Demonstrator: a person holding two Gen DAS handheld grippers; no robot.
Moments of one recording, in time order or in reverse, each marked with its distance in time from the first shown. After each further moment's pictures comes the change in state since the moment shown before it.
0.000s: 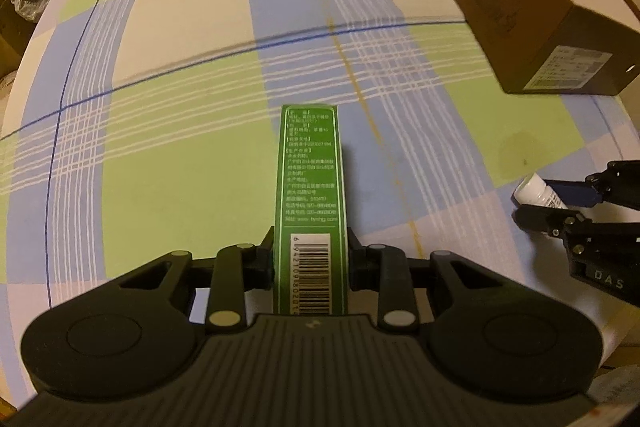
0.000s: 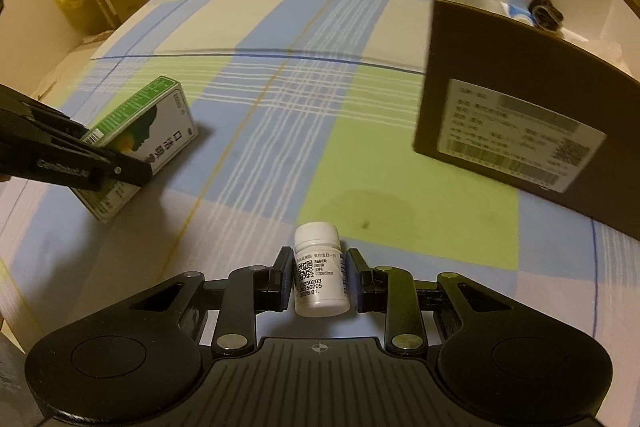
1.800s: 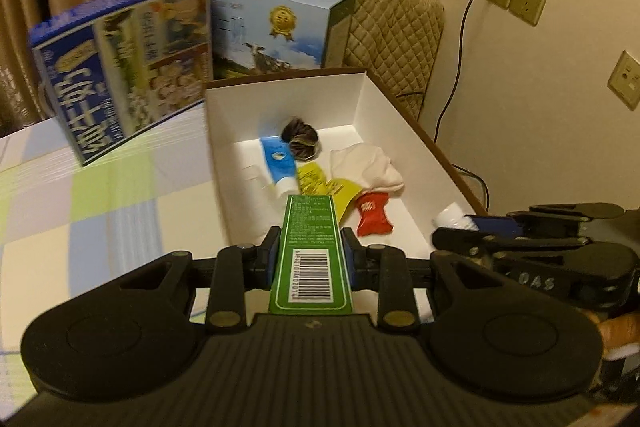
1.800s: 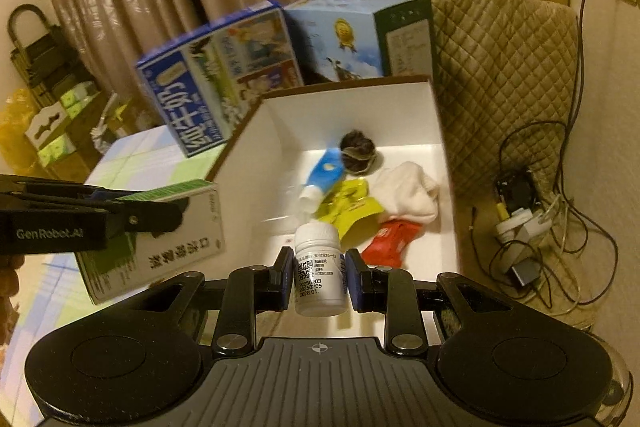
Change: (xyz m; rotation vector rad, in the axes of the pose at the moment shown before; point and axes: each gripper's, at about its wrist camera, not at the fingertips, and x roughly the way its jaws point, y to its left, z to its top) left arm -0.067 -0.186 0.187 0.129 -0.354 -0.220; right arm -0.119 -0.200 0.094 0.265 -0.305 -0.064
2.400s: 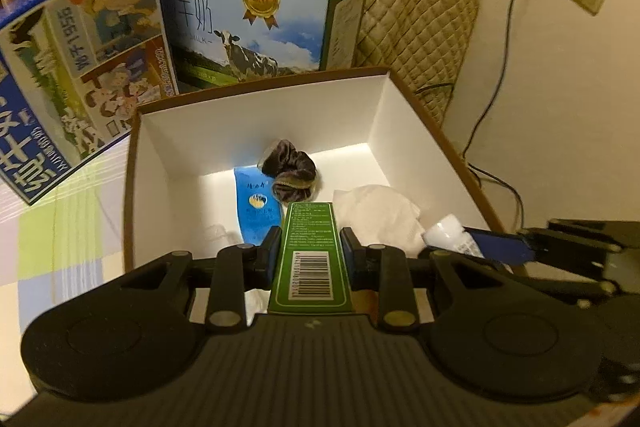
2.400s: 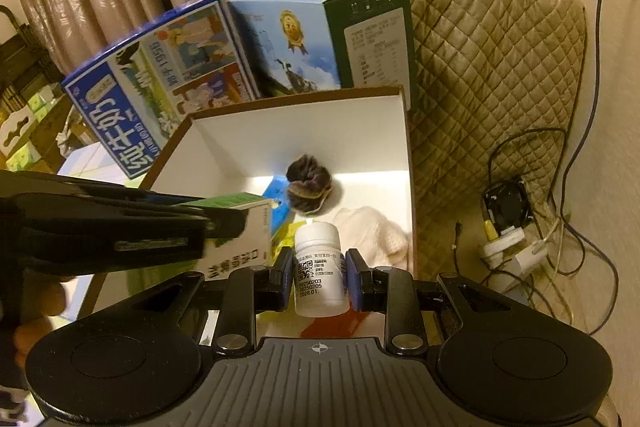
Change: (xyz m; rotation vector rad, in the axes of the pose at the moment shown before) left arm 0.142 -0.013 0.073 -0.010 0.093 0.054; right arm 0.081 -0.055 0.058 0.020 0.042 -0.042
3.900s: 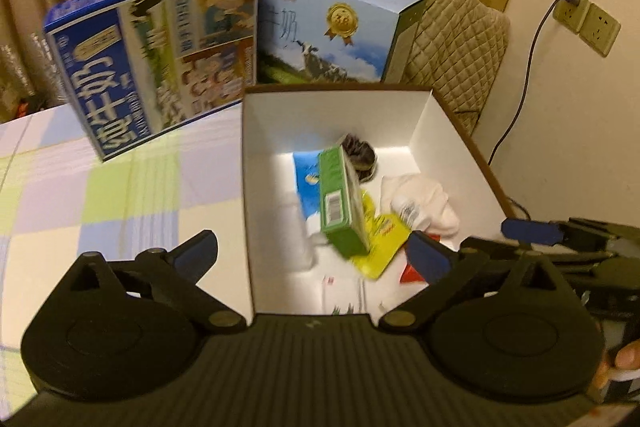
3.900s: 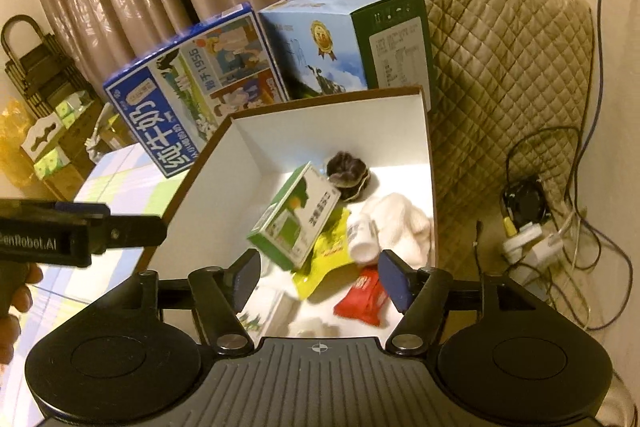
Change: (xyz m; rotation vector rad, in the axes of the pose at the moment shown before) left arm -0.097 0.046 -0.050 -0.113 -0.069 0.068; right arm -0.043 0.014 -0.025 0.008 -0.032 0.082
